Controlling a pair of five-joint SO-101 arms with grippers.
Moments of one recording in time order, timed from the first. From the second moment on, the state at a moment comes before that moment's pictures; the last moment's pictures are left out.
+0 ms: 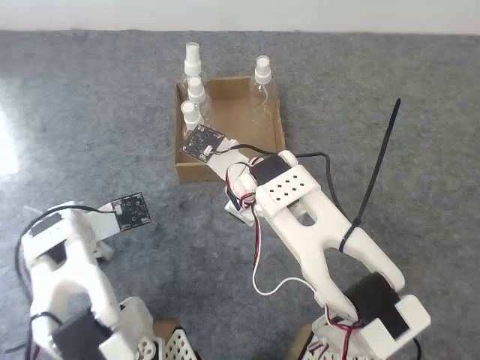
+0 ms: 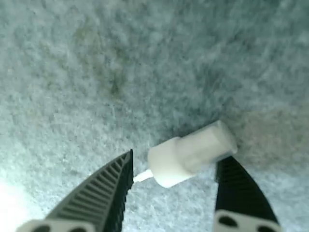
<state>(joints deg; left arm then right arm) -41.6 -18.2 61.6 44.3 -97.8 -37.5 -4.7 21.9 65.3 23.7</state>
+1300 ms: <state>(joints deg) -40.8 -20.8 57.8 67.6 -70.2 -37.5 -4.7 22.0 65.3 23.7</state>
